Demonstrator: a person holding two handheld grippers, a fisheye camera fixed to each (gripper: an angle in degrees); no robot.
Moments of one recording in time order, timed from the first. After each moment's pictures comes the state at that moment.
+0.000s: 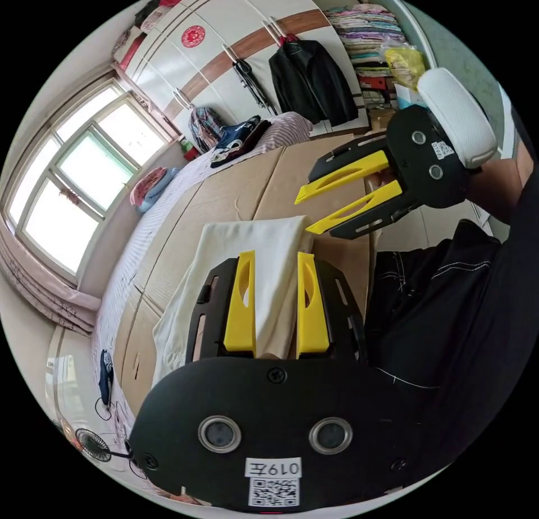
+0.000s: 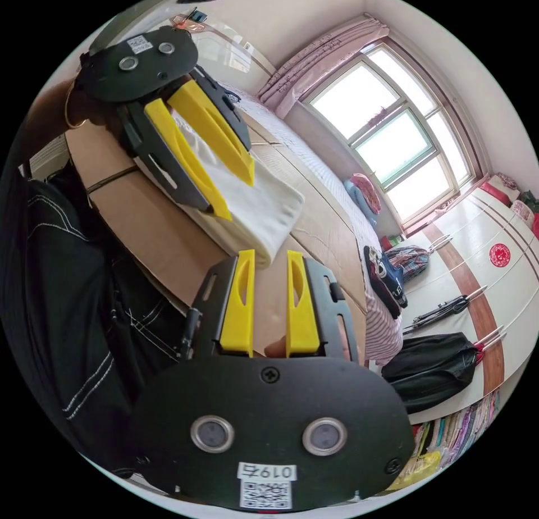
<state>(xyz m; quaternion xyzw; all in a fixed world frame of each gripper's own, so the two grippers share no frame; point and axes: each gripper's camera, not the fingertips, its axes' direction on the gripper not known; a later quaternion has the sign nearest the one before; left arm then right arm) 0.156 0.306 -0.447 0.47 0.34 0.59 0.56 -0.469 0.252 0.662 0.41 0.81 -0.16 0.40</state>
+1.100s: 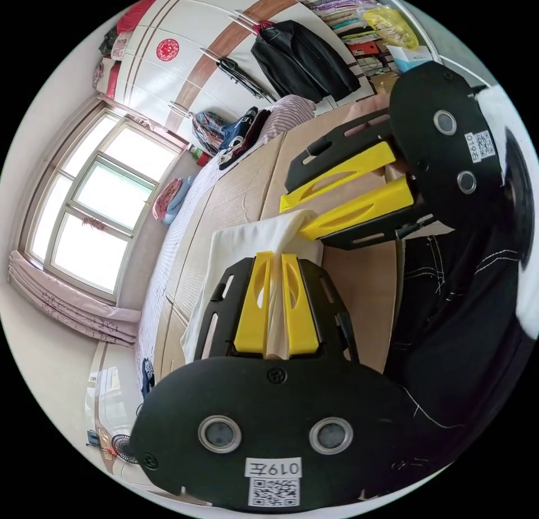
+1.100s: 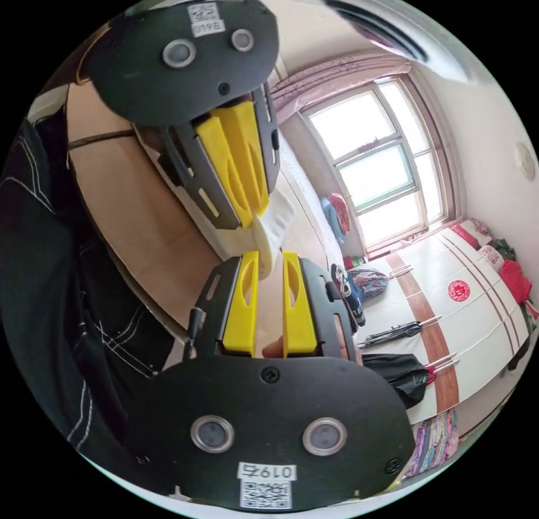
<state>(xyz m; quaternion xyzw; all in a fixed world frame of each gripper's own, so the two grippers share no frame) 0.188 0.516 -0.552 0.54 0.23 0.58 0.57 -0.615 0.237 0.807 0.35 0.89 -0.13 0.25</state>
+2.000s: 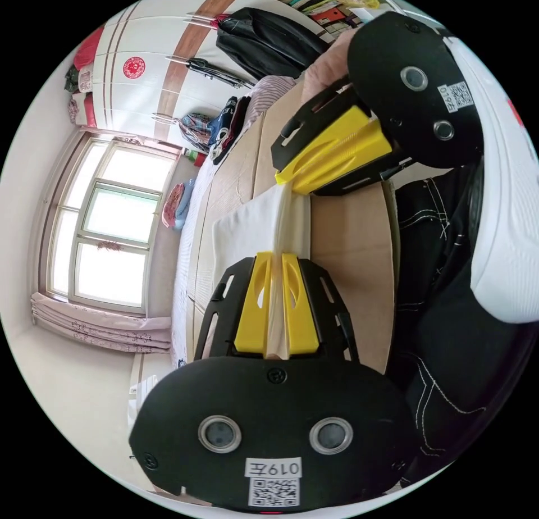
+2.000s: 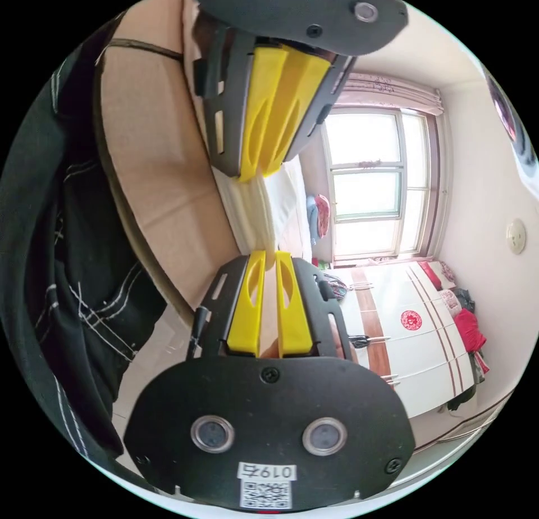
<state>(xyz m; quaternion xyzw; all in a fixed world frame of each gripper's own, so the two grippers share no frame) 0.194 0.555 -0.541 0.56 0.12 0.61 0.55 -0.635 0.196 0.862 0.23 0.95 -0.11 0.18</state>
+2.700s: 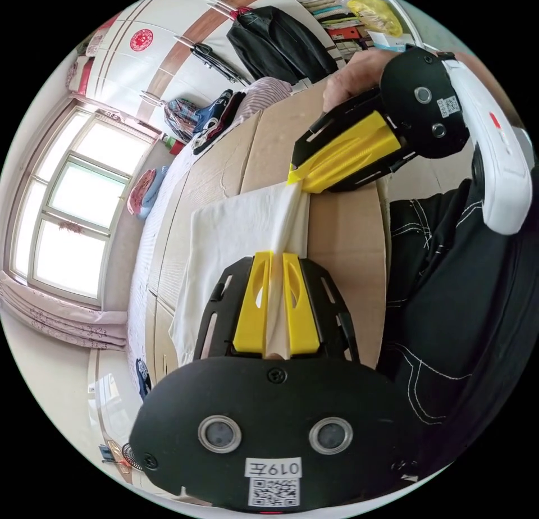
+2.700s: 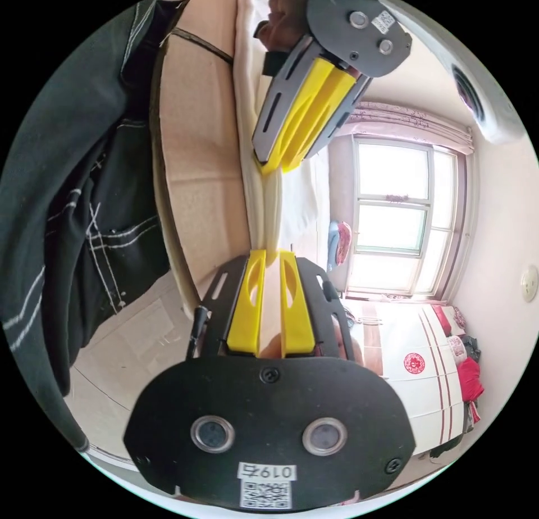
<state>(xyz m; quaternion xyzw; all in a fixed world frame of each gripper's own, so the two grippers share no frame) 0.206 0.435 -0.505 0.48 0.22 0.64 0.56 -0.589 0.186 0.792 0.16 0.94 -0.20 0.22</state>
